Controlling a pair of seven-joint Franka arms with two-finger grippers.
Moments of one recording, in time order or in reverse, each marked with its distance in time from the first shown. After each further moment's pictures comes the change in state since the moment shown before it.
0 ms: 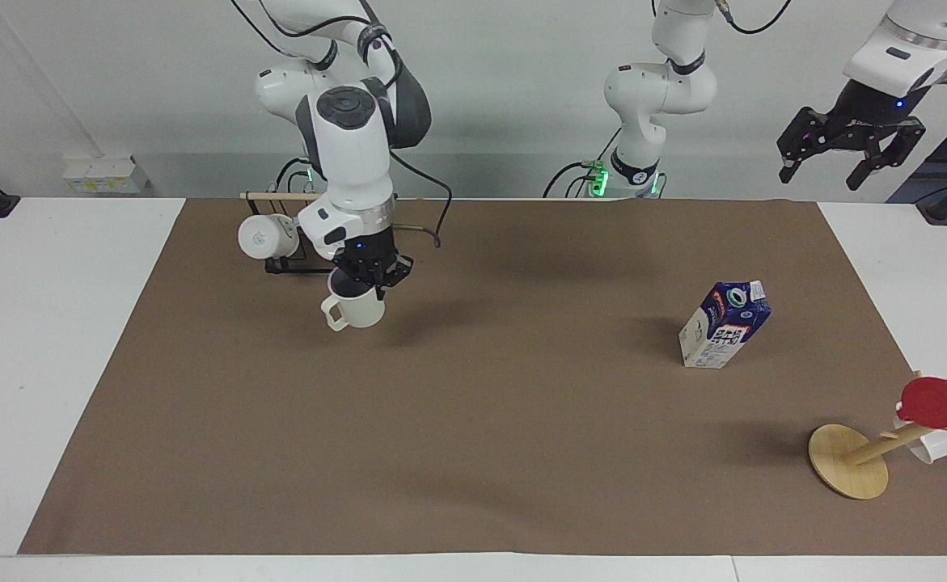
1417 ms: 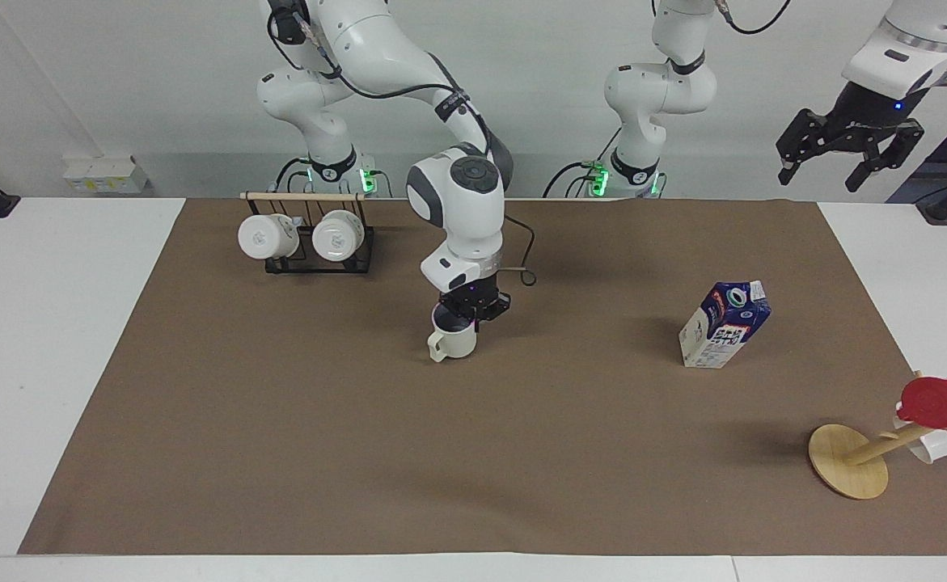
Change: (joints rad) left arm 0.000 -0.003 0.000 -0.010 0.000 0.011 0.000; right arm 0.183 0.275 0.001 0.082 0.000 0.227 0.173
